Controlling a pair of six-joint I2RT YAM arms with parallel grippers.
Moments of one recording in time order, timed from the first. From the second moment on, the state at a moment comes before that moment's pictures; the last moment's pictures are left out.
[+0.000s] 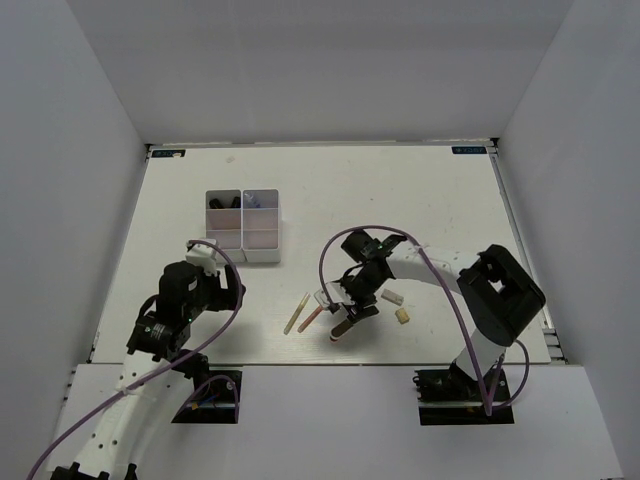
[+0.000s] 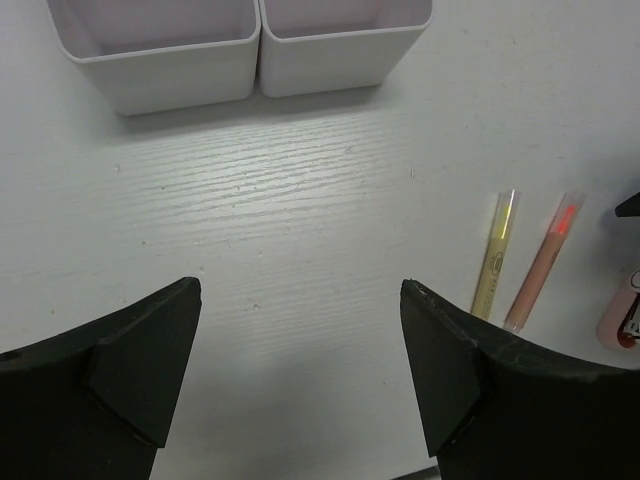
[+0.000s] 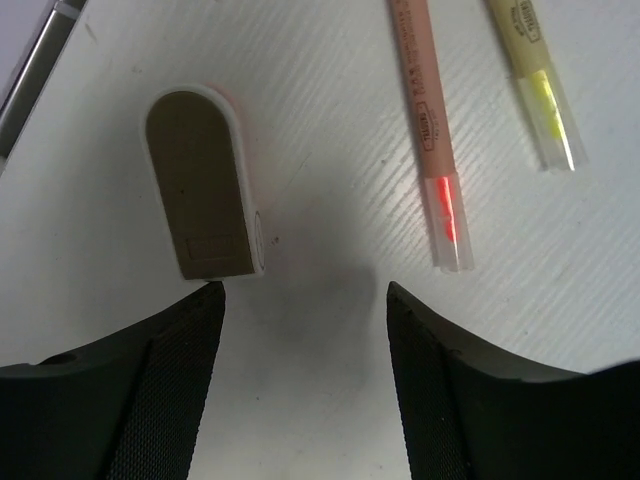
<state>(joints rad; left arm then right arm) -0.26 0.47 0.48 -0.60 0.06 -0.17 0.80 1.66 0.97 -0.69 -0.65 -1.38</state>
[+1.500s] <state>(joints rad) -0.26 0.45 0.48 -0.60 0.04 -0.16 1.00 1.65 0.96 -0.62 -0.37 -0.76</state>
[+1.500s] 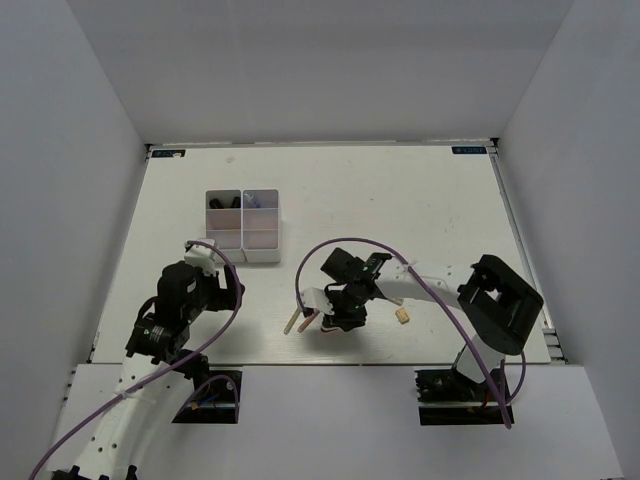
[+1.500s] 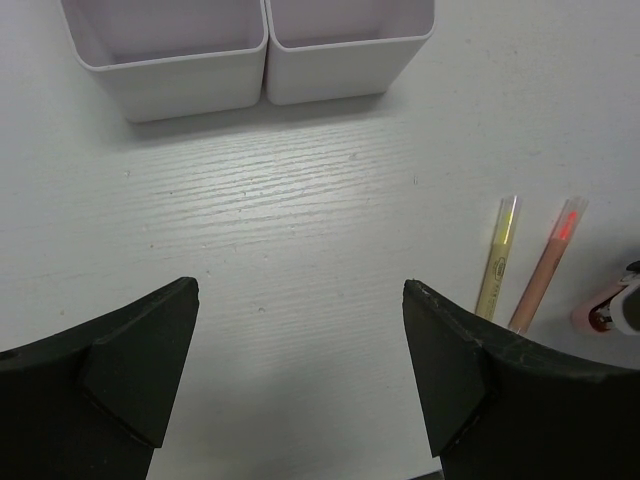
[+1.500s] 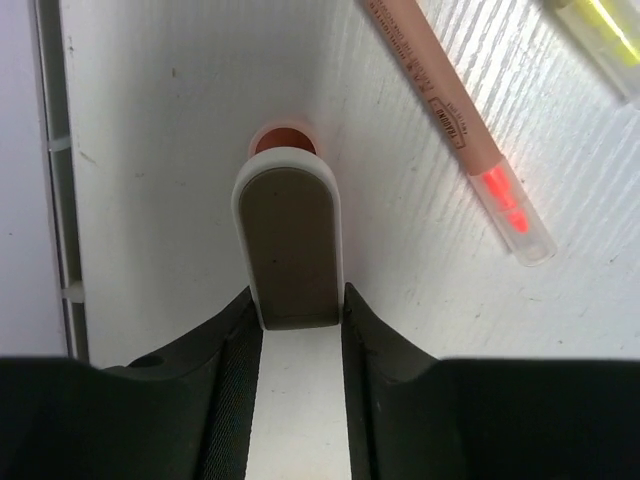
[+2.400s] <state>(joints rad) -0.26 0.40 0.47 -0.60 -0.06 -0.16 0.99 2.06 1.92 -0.65 -0.03 -0.87</state>
